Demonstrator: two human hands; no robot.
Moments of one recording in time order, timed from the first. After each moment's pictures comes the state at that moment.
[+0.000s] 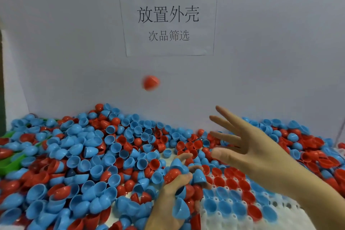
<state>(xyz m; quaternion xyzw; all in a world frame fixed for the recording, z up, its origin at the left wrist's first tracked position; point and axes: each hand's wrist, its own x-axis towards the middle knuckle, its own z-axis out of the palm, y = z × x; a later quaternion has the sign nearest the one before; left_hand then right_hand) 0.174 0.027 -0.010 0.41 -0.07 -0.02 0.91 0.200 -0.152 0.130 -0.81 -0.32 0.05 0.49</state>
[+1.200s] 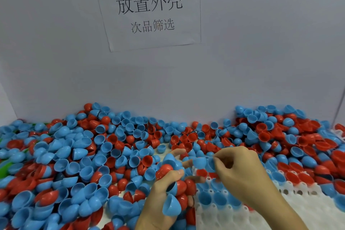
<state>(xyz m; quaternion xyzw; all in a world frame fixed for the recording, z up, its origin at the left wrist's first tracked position) 0.173 0.026 -0.009 0.44 -0.05 -0.04 0.90 0.207 -0.148 0.058 -0.92 -0.12 -0.08 0.38</state>
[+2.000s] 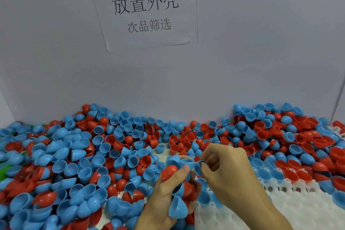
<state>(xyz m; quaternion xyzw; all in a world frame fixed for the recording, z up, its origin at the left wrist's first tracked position) 0.173 0.021 -0.006 0.49 -0.04 -0.07 0.87 0.192 -0.128 0.062 -0.90 -0.16 -0.12 0.38</state>
